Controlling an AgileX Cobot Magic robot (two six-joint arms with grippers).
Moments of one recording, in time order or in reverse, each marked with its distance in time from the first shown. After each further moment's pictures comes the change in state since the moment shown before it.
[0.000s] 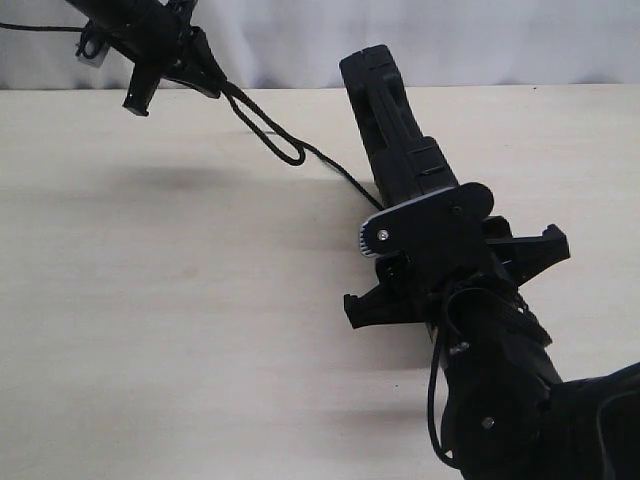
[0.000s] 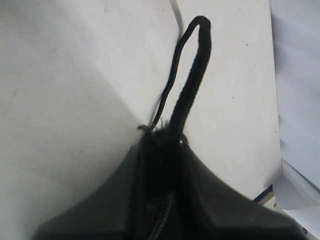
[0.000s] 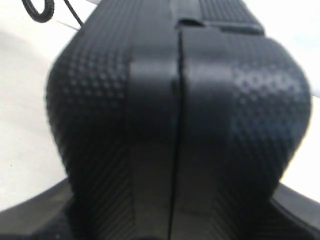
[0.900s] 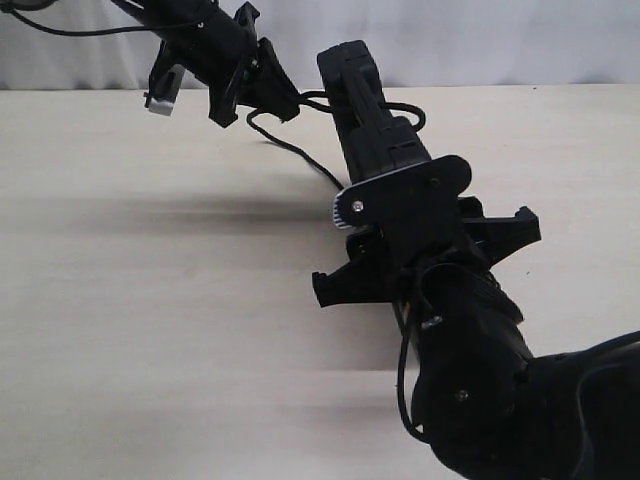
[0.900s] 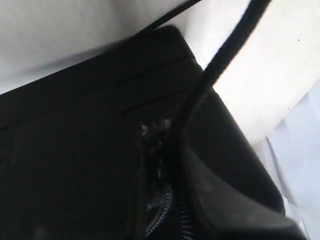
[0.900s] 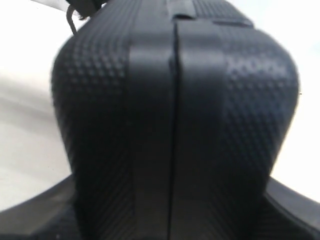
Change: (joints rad) left arm -0.120 -0.002 0.020 -0.198 0.115 -0.491; right arm 0.000 0.007 -0.086 -0.005 -0.030 0.000
